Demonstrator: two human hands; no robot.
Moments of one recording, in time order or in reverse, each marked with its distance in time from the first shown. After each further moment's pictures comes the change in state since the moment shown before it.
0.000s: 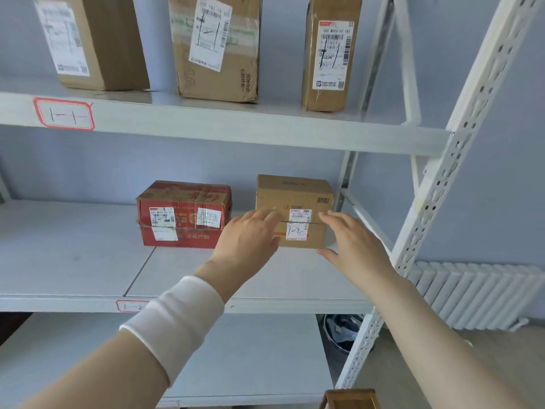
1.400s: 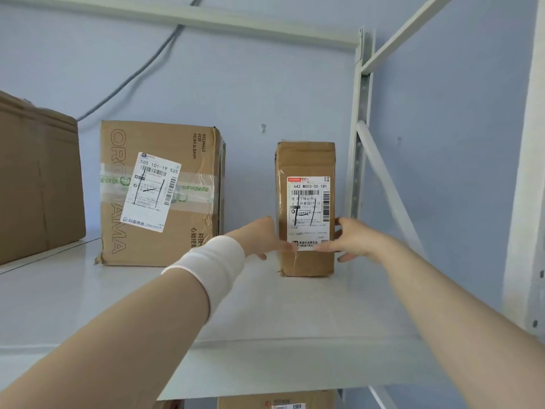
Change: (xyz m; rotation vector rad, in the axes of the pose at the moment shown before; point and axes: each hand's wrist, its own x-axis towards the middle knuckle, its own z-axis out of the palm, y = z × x) left_hand 0.393 -0.034 -0.065 -0.396 -0.242 -0.219; right_hand 0.354 0.117 -0.132 0.624 -0.044 0.246
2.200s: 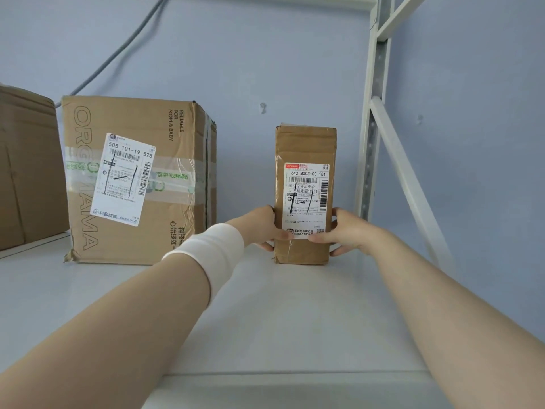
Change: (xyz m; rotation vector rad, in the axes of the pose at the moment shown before) left_hand 0.053 0.001 0.013 -0.225 -0.033 -0.014; right_hand 0.065 0.022 0.008 0.122 -0.092 -0.008
